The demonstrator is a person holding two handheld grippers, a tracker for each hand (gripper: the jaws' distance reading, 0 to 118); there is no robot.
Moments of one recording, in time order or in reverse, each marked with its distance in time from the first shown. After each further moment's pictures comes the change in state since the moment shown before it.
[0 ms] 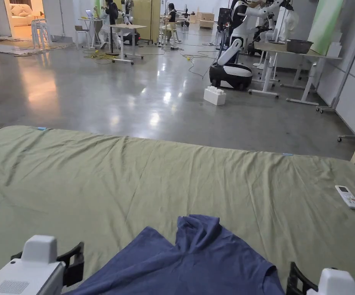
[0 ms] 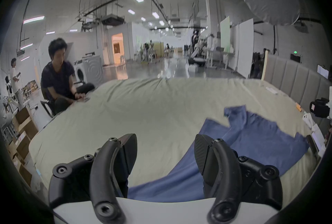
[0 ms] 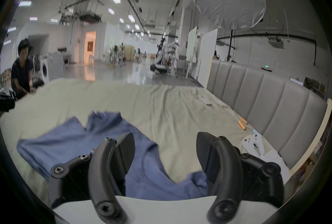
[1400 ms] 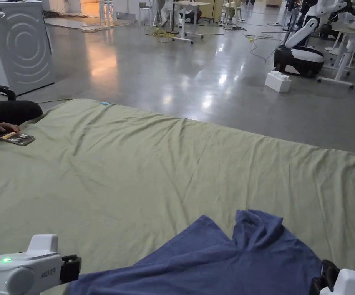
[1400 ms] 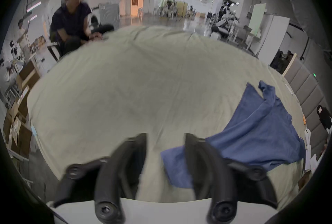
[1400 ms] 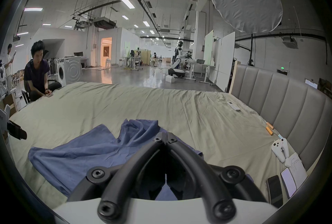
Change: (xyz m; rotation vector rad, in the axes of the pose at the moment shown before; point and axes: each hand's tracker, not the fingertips) left arm -0.152 -0.074 -0.058 -0.533 0.068 0.245; right arm -0.097 0.000 -0.030 -0.025 0.142 0.047
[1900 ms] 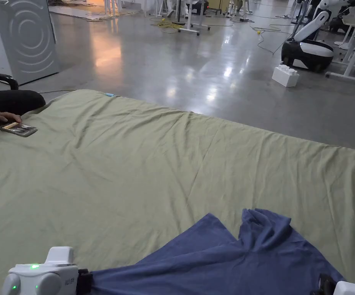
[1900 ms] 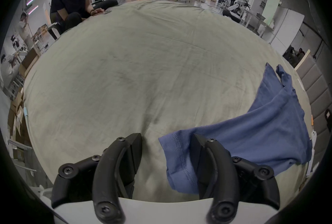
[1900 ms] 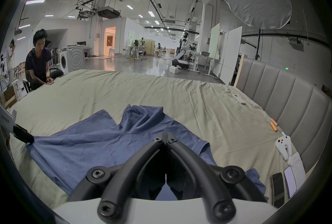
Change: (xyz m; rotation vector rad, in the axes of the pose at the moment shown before) left arm 0.029 -0.023 -0.047 -0.087 0.085 0.007; right arm -0.012 -0.018 -0.018 -0.083 0.030 0.038
